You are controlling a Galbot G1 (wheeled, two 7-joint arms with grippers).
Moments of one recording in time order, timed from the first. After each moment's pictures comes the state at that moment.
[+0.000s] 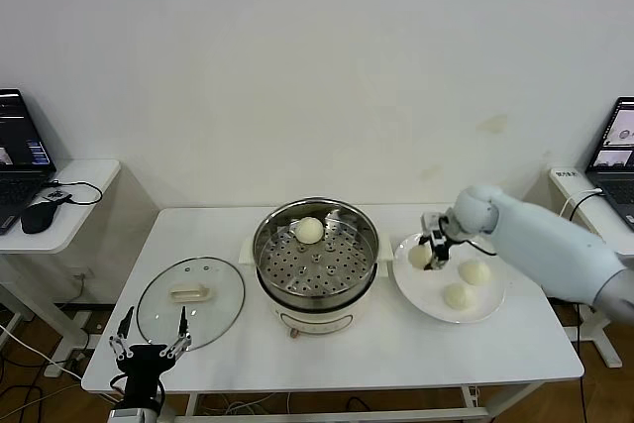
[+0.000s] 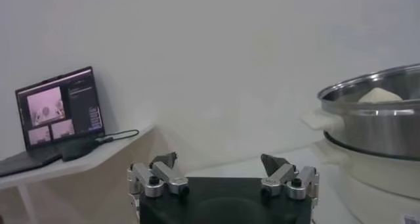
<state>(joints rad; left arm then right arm) 1.74 -1.30 -0.60 -2.10 0.00 -0.05 -0.26 0.17 0.82 -0.93 1.16 0.01 -0.27 -0.97</state>
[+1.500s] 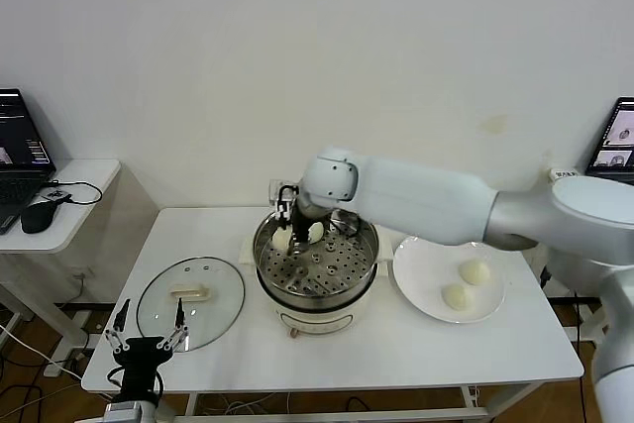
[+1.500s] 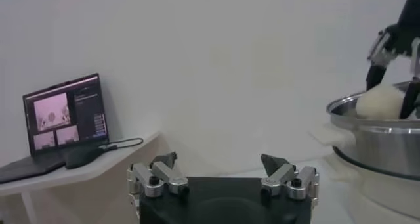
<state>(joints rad) 1.71 -1.31 -0.61 -2.09 -0.01 -0.06 -0.26 0.42 1.31 -1.19 1.26 0.53 -0.68 -0.70</state>
